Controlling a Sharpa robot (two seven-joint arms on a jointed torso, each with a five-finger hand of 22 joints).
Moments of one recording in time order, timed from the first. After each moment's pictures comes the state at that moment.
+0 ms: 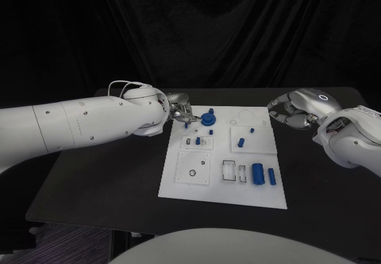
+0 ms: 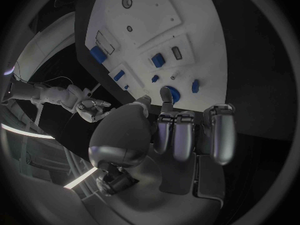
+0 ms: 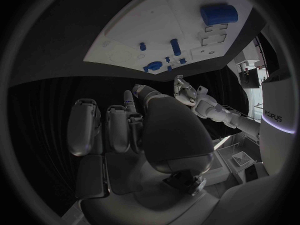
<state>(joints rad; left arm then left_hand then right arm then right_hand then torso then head) 1.38 -0.67 -0.21 1.43 -1.19 -0.06 -0.37 1.11 0.05 0.08 0.26 0.21 1.02 0.03 0.24 1.28 1.47 -0.03 1.57 1.31 1.47 -0.08 1.57 1.31 0.04 1.47 0.04 1.42 1.31 1.35 -1.03 -0.25 1.61 -1.60 -0.51 -0.14 1.37 -0.03 0.28 0.18 0.41 0.88 0.09 0.08 0.22 1.47 -0.01 1.55 1.31 1.47 -0.08 1.38 1.31 0.07 1.47 0.03 1.30 1.31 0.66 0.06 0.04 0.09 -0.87</state>
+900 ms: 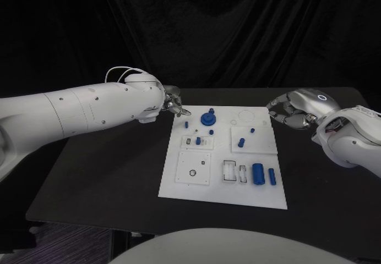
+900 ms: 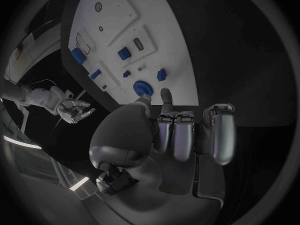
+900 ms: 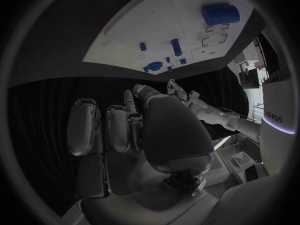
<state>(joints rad) 1.40 -0.57 -0.21 1.18 -1.21 0.11 -0.38 1.12 0.06 0.04 0.29 0.11 0.99 0.03 0.24 1.30 1.46 -0.03 1.57 1.31 1.47 -0.08 1.57 1.31 0.04 1.47 0.04 1.42 1.31 1.35 -1.02 -0.25 1.60 -1.60 -0.51 -0.14 1.37 -0.03 0.29 0.18 0.41 0.88 0.09 0.08 0.22 1.47 -0.01 1.54 1.31 1.47 -0.08 1.37 1.31 0.07 1.47 0.03 1.30 1.31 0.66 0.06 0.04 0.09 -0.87</state>
